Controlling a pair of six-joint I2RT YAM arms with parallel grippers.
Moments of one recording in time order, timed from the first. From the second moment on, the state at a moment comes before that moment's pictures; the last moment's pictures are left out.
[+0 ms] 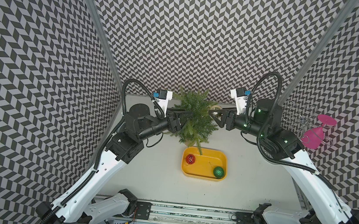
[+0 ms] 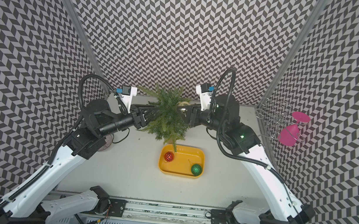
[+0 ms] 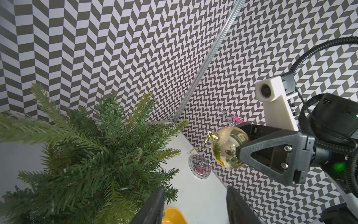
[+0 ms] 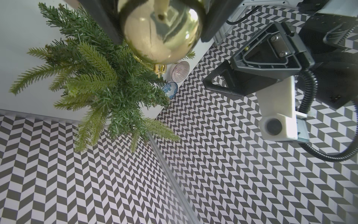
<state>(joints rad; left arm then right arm) -0.54 1.03 1.21 -0.21 0.35 -0.51 0.60 1.29 1.57 -0.53 -0.36 0.43</state>
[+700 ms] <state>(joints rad) -0.47 1.07 1.26 -0.26 0.34 -0.52 0.60 1.45 1.71 -0.50 -0.50 0.45</state>
